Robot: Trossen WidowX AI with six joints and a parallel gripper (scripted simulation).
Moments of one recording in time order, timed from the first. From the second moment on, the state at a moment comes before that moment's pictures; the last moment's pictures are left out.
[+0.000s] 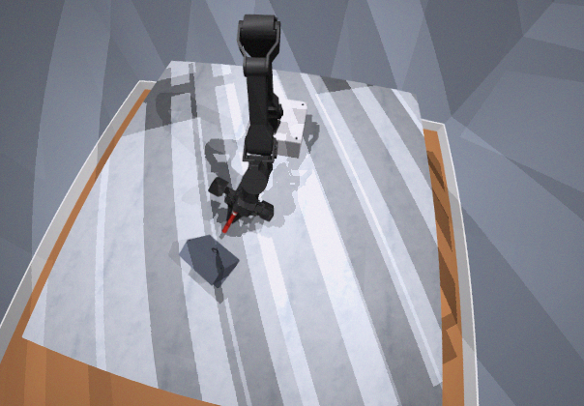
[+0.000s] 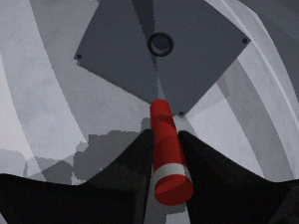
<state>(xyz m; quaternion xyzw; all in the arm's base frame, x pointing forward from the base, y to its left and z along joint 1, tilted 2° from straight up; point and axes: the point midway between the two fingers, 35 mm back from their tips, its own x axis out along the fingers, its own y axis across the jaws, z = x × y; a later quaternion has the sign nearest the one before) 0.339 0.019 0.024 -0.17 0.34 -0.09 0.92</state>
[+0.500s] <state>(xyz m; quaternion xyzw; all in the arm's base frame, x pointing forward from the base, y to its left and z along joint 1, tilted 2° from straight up) 0.332 0.028 0.030 -0.19 0.30 -0.09 0.93</state>
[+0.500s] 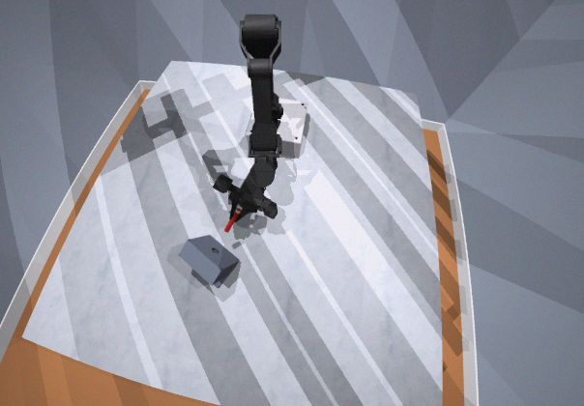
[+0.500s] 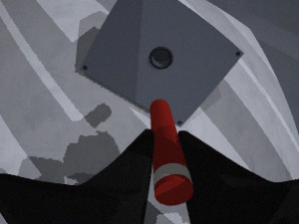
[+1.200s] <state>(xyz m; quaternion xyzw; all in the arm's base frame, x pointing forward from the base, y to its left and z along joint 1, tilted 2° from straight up) 0.331 0.032 0.033 -0.20 0.27 -0.10 0.94</state>
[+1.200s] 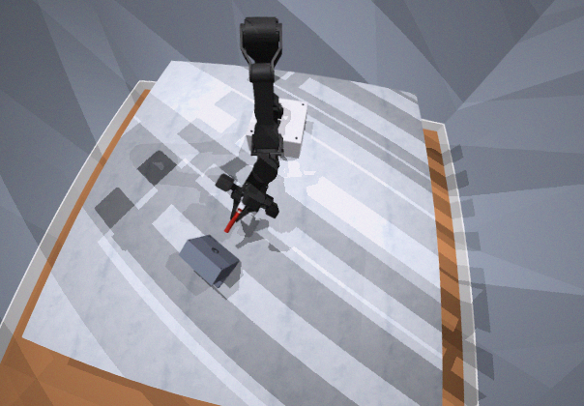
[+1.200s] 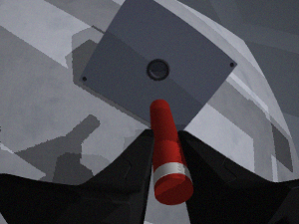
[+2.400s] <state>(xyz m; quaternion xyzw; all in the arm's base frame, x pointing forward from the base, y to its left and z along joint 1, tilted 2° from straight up) 0.356 0.026 0.026 -0.20 0.24 -0.10 0.95</state>
